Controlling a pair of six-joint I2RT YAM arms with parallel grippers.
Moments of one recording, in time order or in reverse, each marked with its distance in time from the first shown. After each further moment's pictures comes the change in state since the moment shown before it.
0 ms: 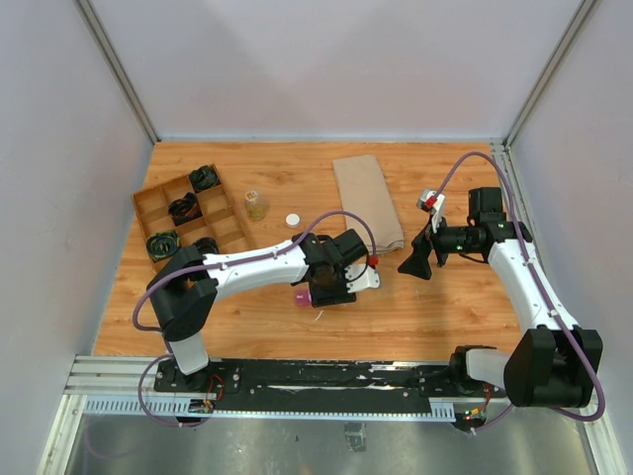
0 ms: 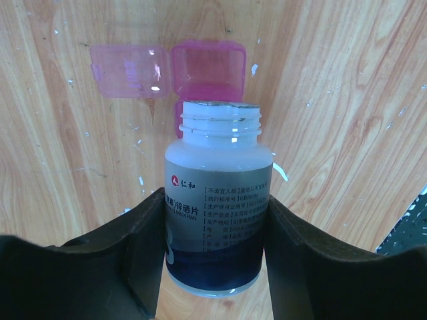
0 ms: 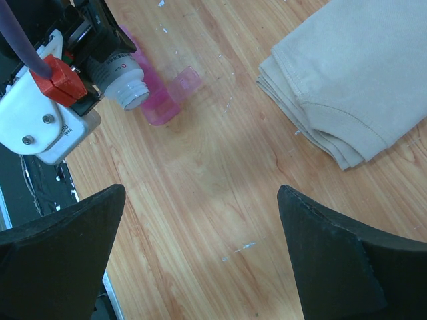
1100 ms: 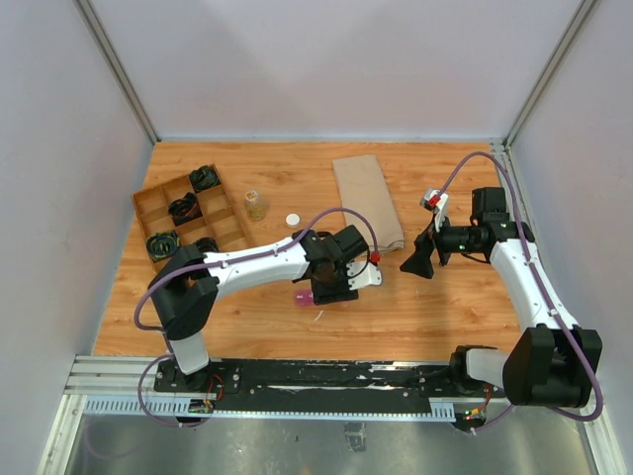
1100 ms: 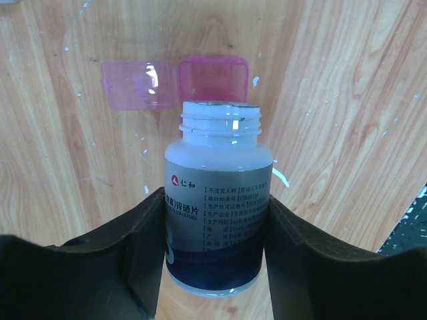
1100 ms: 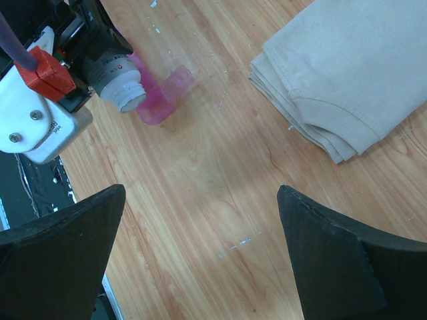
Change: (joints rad) left arm 0.019 0.010 0.030 -0.006 0.025 0.018; right arm -0.026 0.003 0.000 0.000 -0.001 0.000
